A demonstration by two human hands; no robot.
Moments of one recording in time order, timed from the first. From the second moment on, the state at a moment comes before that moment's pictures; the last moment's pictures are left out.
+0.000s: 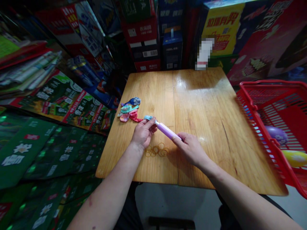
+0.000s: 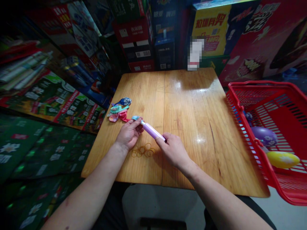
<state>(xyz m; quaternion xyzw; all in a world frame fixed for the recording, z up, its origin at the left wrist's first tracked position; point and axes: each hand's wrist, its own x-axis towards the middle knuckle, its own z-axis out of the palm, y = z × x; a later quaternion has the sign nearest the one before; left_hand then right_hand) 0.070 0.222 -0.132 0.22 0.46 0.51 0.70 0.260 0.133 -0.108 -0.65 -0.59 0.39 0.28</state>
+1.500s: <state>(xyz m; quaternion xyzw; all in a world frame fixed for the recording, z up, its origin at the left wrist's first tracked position) 0.053 0.220 -0.114 0.23 0.38 0.50 0.75 0.262 0.132 -0.106 -0.63 -0.60 0.40 0.30</state>
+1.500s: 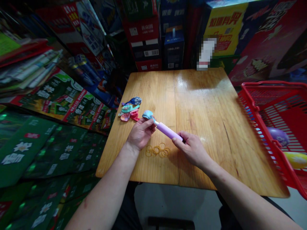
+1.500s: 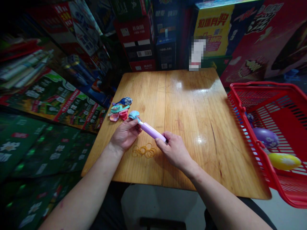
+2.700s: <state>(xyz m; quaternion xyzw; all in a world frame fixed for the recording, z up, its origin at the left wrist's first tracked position) 0.053 0.208 -0.114 0.29 0.37 0.40 0.79 0.280 0.143 -0.107 -0.61 -0.58 0.41 0.36</state>
